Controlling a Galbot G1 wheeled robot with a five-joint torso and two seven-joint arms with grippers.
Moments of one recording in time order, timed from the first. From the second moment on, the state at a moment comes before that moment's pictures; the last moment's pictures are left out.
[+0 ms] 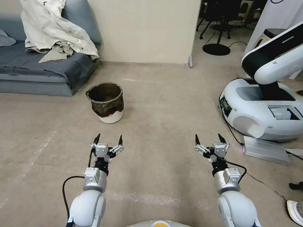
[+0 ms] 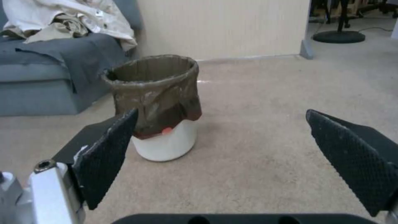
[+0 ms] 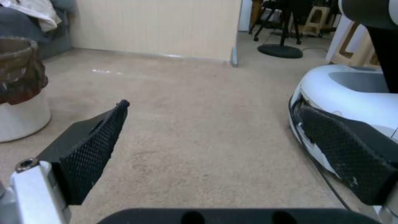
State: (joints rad) left arm 1.55 -1.50 -0.55 -2.00 0.00 0.00 0.00; right arm -1.55 1.50 0.55 2.00 0.00 0.00 0.00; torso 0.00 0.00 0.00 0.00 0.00
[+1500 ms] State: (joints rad) left arm 1.57 -1.51 -0.56 -2.25 -0.19 0.22 0.03; right arm -1.68 1.47 0.63 2.21 0.17 0.00 -0.04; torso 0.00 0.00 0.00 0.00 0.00
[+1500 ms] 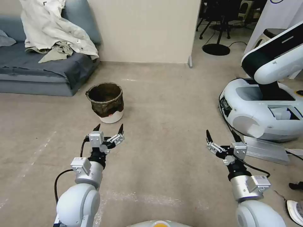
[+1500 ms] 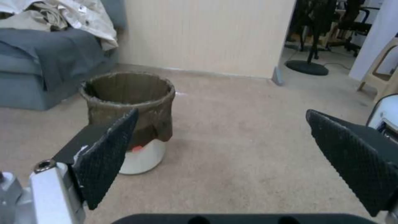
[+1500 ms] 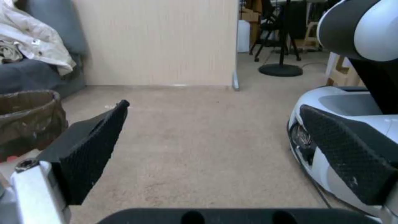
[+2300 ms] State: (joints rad) left arm 1.61 -1.52 -0.57 -2.26 -0.18 0.19 0.00; right arm -1.65 1.45 0.62 2.18 0.20 0.03 -0.06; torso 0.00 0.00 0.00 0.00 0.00
